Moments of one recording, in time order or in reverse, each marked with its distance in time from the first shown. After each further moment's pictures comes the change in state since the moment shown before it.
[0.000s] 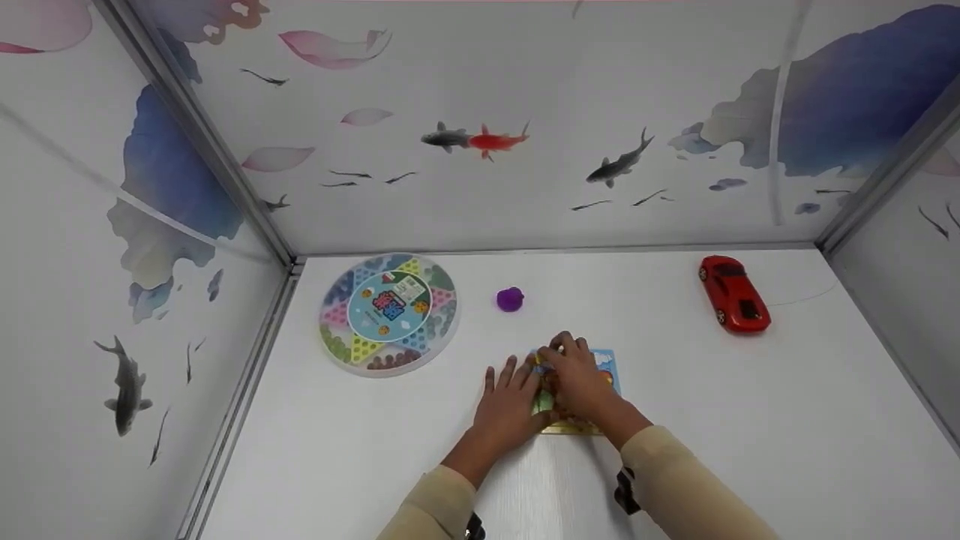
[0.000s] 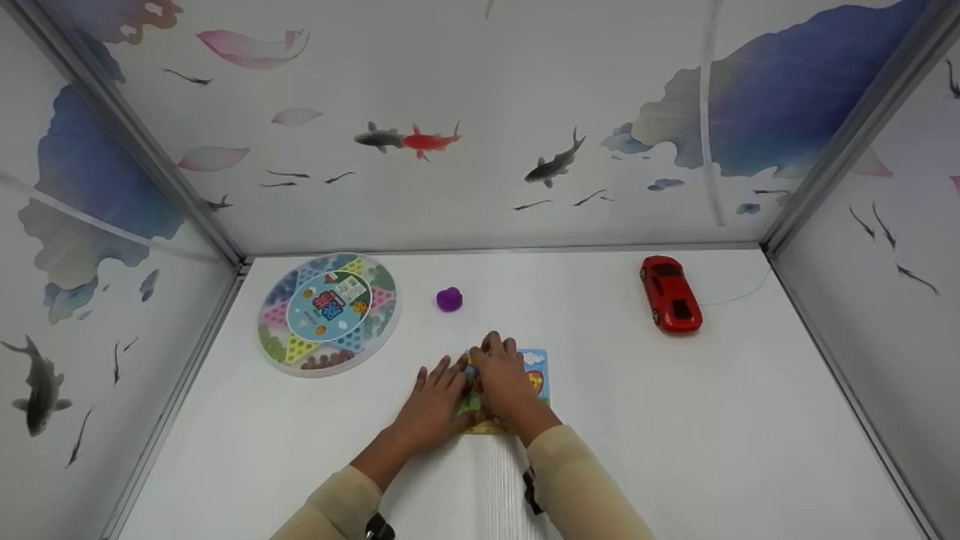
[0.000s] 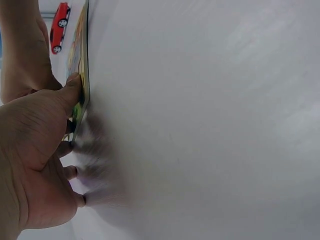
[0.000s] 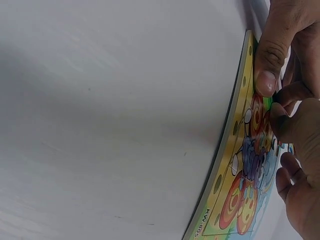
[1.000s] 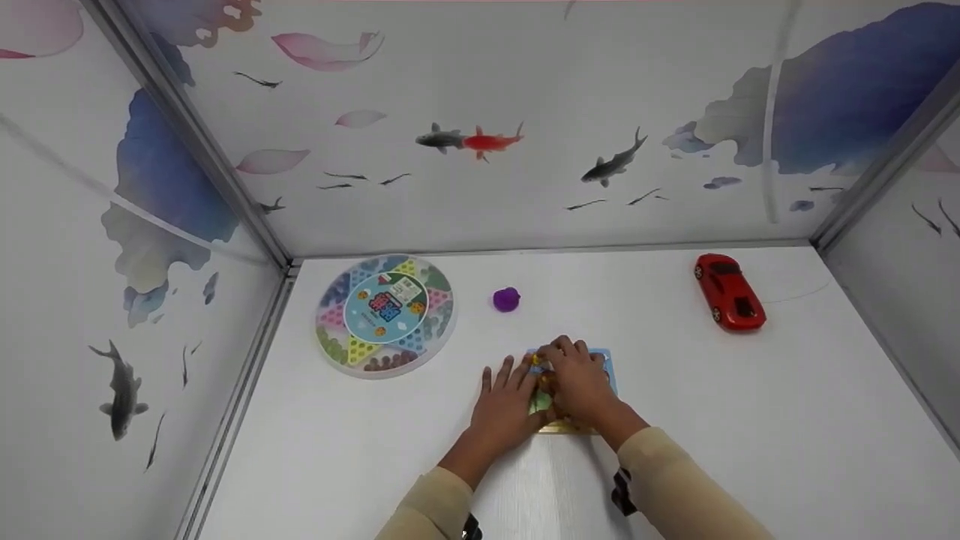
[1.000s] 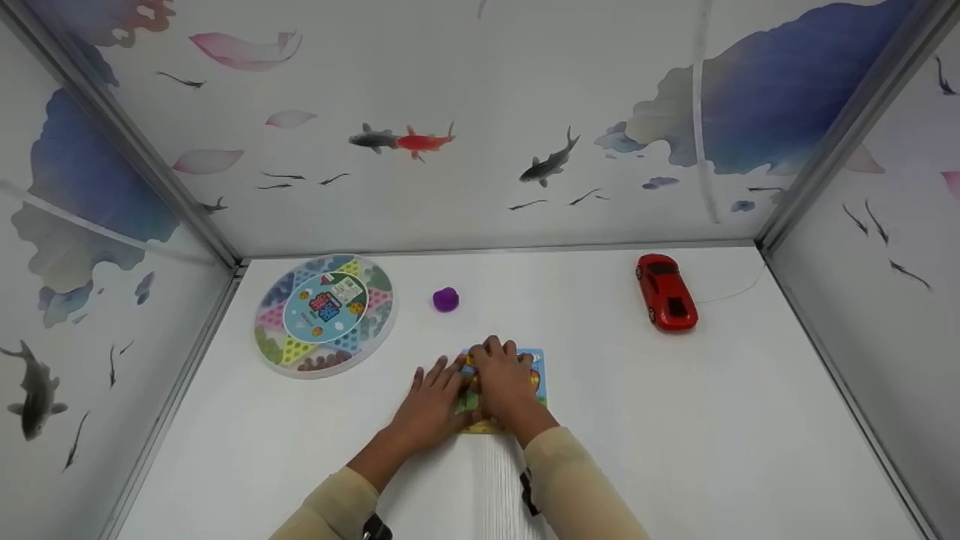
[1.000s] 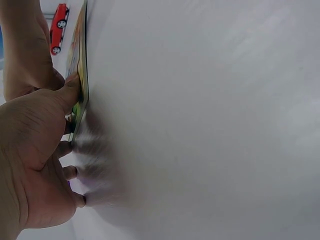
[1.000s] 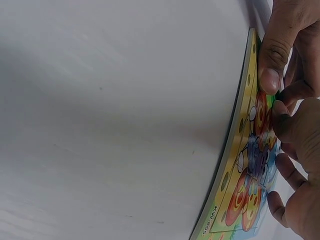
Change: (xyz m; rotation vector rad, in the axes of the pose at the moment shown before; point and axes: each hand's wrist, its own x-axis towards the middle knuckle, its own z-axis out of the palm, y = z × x) left_hand -0.001 0.001 -0.002 0.021 0.017 0.017; right_hand -0.004 0.001 0.000 -0.093 0.040 0.035
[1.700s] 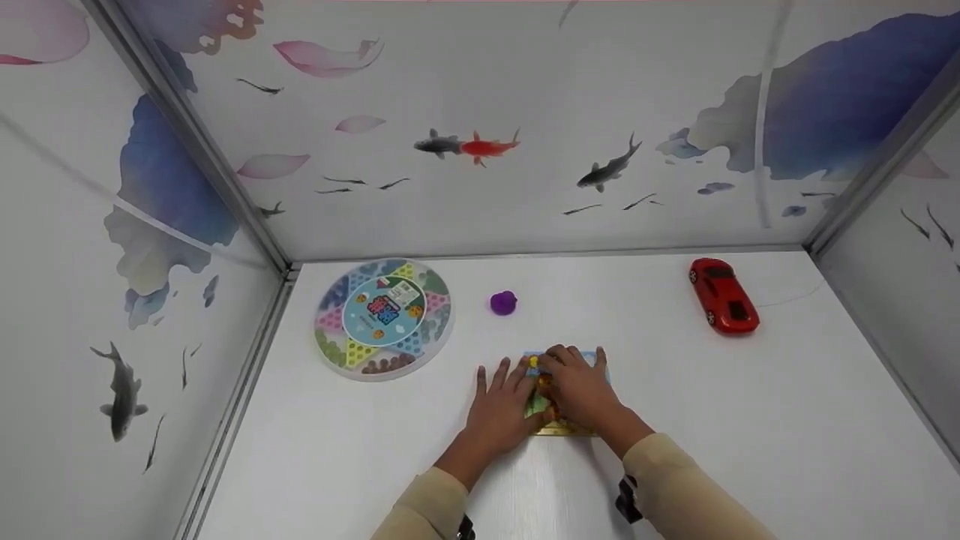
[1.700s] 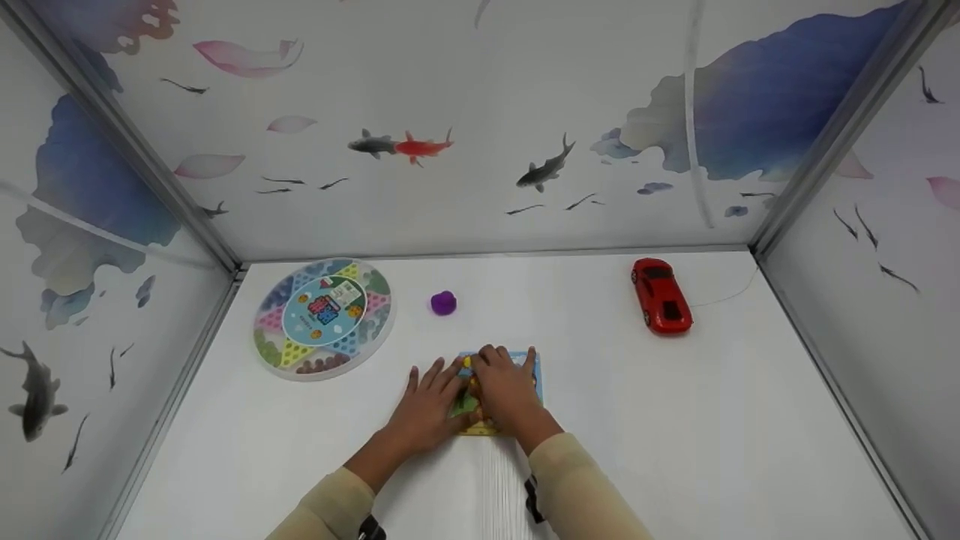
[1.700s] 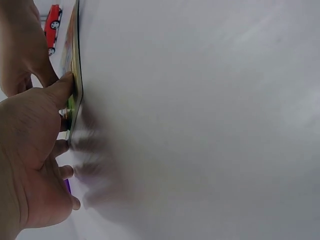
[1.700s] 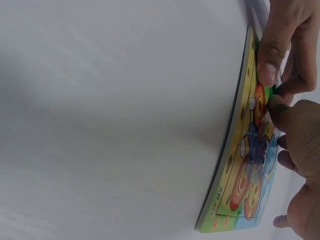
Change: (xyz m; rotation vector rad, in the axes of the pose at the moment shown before) left_hand 0.000 -0.003 0.001 0.008 0.000 0.026; right_hand -0.012 0.007 -0.007 -0.109 -0.020 -0.069
